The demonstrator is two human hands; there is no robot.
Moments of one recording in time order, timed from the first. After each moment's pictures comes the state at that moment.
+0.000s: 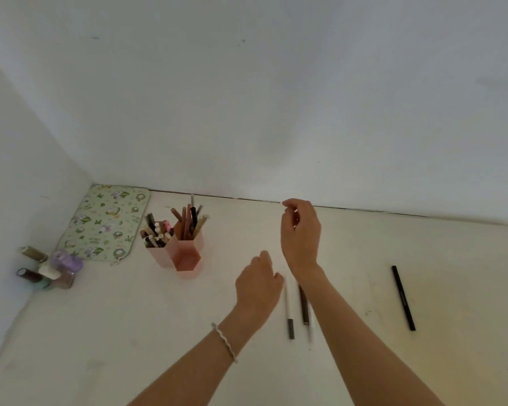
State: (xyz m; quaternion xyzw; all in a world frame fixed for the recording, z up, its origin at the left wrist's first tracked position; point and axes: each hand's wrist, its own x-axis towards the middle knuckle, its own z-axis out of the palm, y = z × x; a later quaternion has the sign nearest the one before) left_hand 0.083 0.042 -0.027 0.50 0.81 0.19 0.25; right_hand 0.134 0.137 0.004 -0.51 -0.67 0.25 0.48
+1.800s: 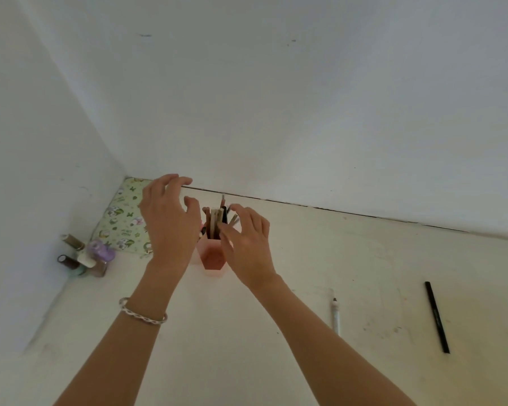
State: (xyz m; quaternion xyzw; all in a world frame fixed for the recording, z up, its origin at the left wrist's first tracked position) left_hand -0.099 0.025 0.051 0.38 0.82 0.42 -0.08; right_hand 0.027 0.077 -0.017 -0.31 -0.88 0.08 0.35
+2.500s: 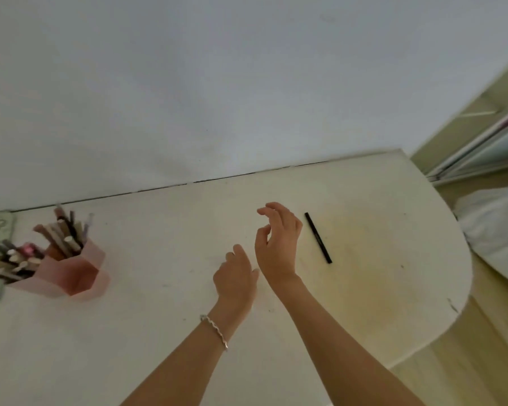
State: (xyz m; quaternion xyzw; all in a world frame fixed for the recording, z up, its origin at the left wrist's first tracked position) left_hand 0.191 0.053 -0.062 0.61 0.76 0.04 0.24; right_hand 0.263 0.094 -0.024 -0.62 -0.67 0.05 0.41
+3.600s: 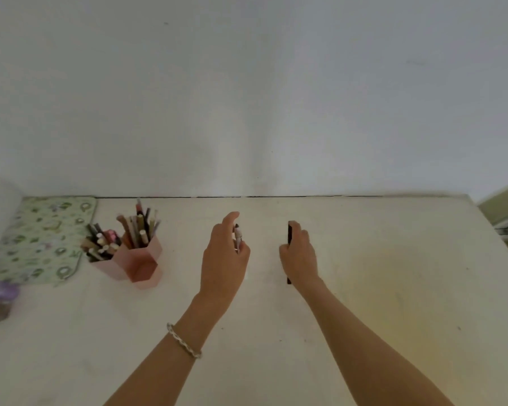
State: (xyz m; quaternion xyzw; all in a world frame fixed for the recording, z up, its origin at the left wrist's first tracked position) left_hand 0.079 0.066 -0.007 0.48 0.73 0.43 0.22; right_hand 0.228 0.144 -0.052 -0.69 -0.67 0.24 0.16
